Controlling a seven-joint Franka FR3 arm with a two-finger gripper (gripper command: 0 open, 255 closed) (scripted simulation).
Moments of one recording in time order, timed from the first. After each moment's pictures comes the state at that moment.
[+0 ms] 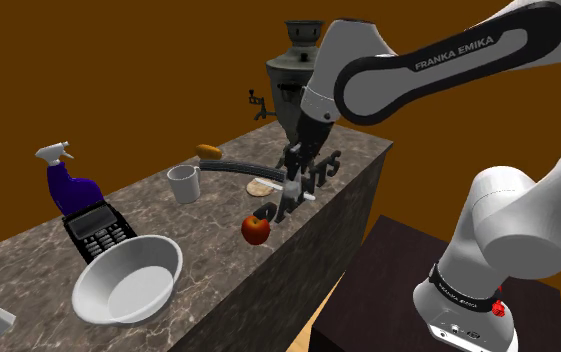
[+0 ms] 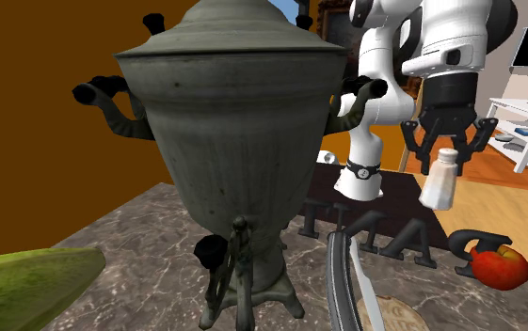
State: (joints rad) arm 0.16 -0.58 0.01 -2.63 0.11 2.31 0.12
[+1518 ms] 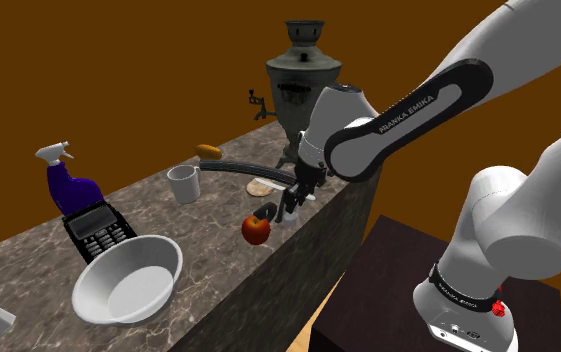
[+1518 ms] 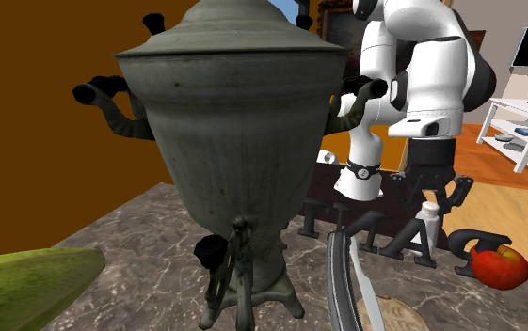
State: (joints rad) arm 0.19 -0.39 0.00 -2.79 0.15 2.66 0.08
